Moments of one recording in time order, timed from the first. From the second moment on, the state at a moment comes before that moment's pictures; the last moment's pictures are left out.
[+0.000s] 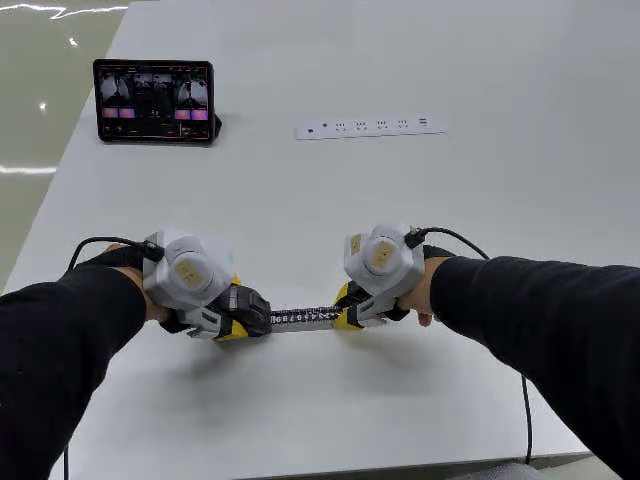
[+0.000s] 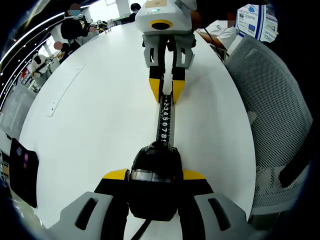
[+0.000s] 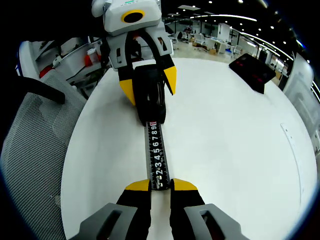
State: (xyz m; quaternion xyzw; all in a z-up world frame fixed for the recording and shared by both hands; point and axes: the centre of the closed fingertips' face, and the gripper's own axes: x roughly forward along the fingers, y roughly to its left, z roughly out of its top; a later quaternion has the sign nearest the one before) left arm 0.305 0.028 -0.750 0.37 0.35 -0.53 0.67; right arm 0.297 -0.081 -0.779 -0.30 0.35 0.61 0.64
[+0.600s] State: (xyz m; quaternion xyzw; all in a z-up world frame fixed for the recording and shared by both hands) left arm 0.303 0.028 -0.749 0.37 0.35 -0.53 0.67; right arm 0.298 -0.092 -0.780 -0.29 0.36 0.61 0.65
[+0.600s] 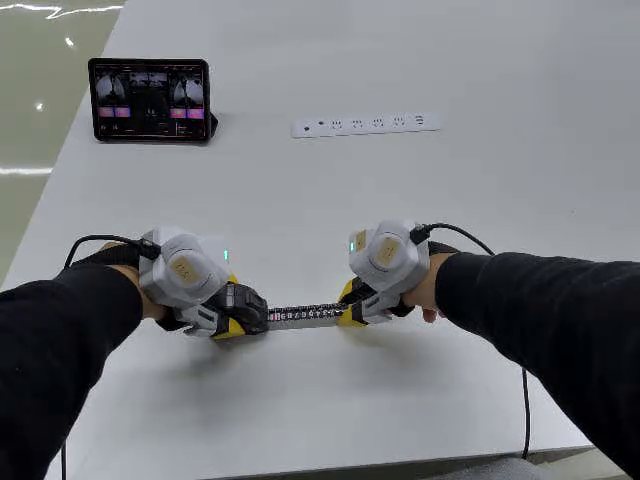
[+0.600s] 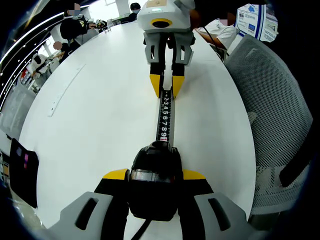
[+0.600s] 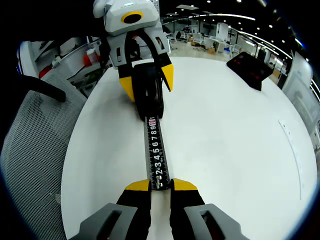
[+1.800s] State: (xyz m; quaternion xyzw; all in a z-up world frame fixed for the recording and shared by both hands) left arm 0.307 0.028 -0.751 0.37 0.35 -0.53 0.68; right arm 0.299 -0.112 -0.780 -0.30 0.36 0.60 0.65
